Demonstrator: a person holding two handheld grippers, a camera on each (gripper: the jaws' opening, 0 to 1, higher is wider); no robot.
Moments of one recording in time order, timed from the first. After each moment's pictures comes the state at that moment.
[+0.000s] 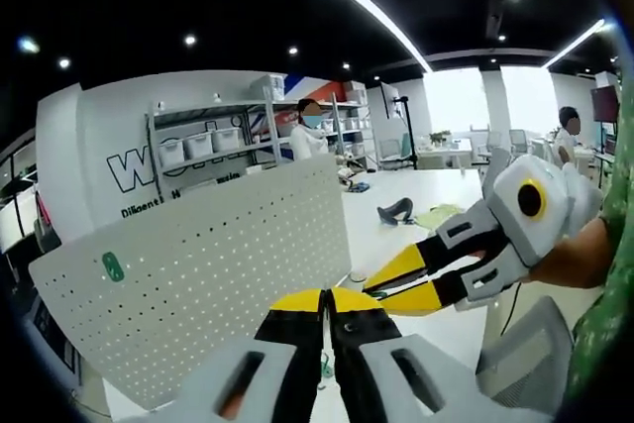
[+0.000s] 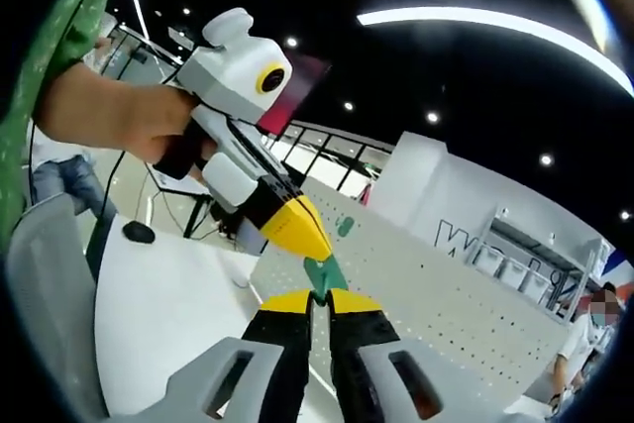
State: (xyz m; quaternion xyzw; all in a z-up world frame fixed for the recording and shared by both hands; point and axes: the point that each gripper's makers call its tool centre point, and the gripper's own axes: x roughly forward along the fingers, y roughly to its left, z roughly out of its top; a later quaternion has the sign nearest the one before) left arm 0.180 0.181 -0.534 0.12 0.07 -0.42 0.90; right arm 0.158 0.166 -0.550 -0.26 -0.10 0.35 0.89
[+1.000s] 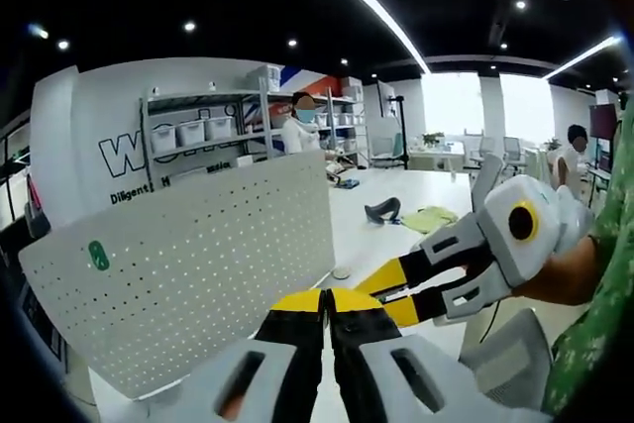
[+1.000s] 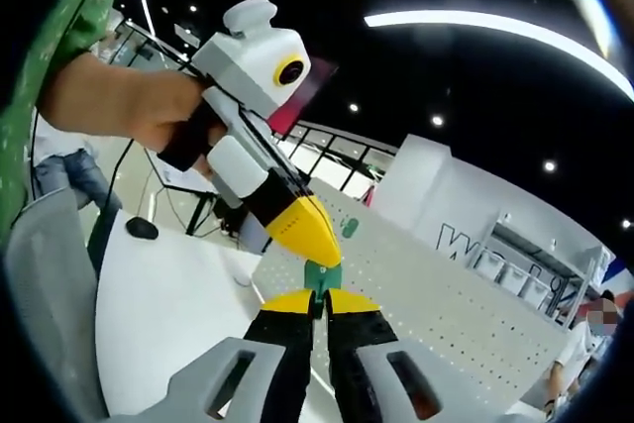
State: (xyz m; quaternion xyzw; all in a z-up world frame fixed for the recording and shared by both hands) left arm 0.167 0.170 -0.533 0.09 0.10 -0.44 0.89; right arm 0.154 0.169 -0.551 -0.27 -0.11 0.35 0.89
